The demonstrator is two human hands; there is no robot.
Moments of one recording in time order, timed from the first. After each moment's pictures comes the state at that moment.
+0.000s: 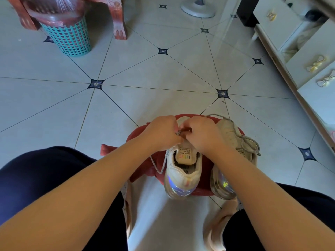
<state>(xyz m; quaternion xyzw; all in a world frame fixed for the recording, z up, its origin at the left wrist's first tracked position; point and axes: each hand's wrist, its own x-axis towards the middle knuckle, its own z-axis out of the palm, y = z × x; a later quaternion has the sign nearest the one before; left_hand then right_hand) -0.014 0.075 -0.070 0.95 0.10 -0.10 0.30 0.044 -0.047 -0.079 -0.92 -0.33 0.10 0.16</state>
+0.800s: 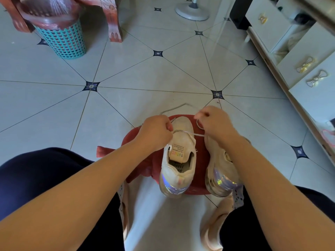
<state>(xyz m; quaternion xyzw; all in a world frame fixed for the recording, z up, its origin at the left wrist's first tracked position) -0.015 0.075 -0.081 0.92 0.17 -0.03 0.36 0.062 -0.067 -0.052 -0.94 -0.12 0.14 0.29</state>
